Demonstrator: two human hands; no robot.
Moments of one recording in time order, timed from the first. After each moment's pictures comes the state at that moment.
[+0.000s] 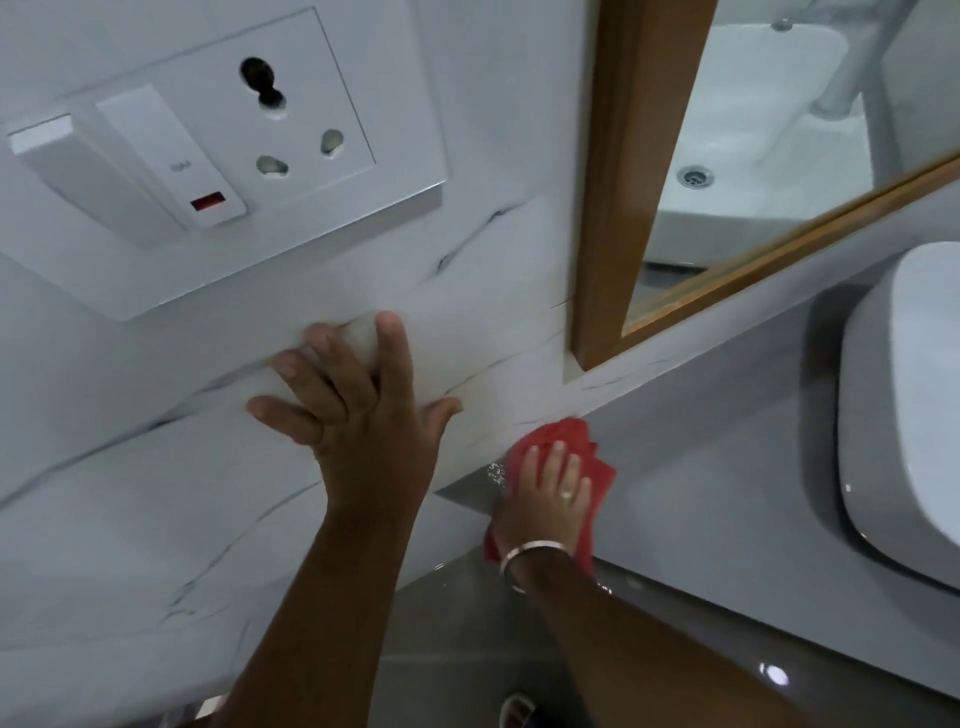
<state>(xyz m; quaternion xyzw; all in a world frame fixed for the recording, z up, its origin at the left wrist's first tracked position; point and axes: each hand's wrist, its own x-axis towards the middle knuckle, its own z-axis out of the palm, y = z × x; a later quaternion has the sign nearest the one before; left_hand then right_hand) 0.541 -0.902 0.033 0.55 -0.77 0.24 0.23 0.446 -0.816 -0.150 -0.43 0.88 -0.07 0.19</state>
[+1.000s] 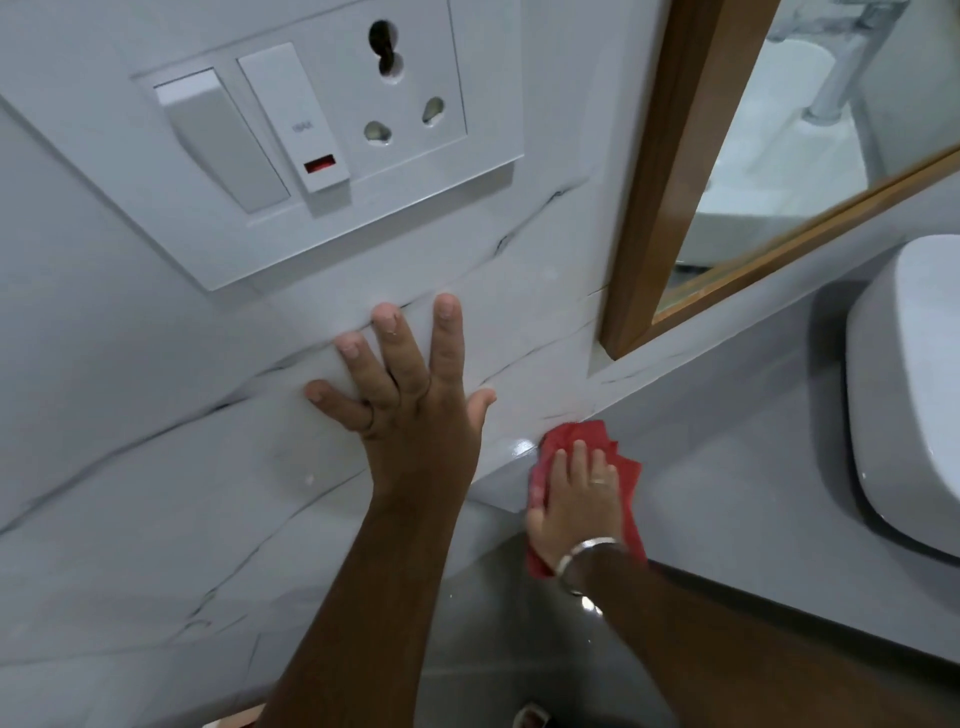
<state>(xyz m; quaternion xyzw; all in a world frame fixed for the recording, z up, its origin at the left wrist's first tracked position) 0.540 -0.901 0.034 0.54 -0.76 0.26 0.23 0.429 -0.804 -0.148 -0.53 0.84 0.01 0.14</state>
